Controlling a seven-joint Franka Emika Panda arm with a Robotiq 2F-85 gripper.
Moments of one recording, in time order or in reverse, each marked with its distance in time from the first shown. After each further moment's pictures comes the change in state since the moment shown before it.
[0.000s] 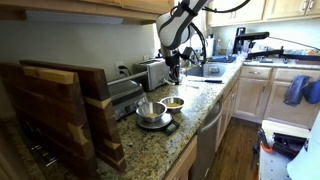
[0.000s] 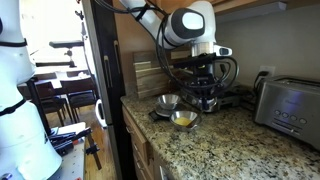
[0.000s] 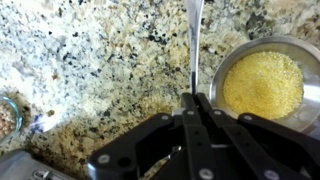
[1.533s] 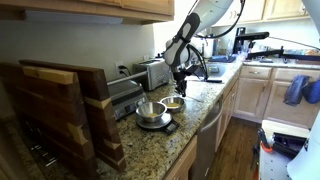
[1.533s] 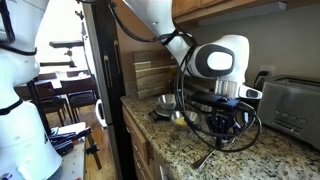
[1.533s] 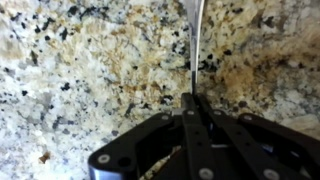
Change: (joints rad) arm -0.136 0.301 -0.011 0.184 0.123 0.022 0.001
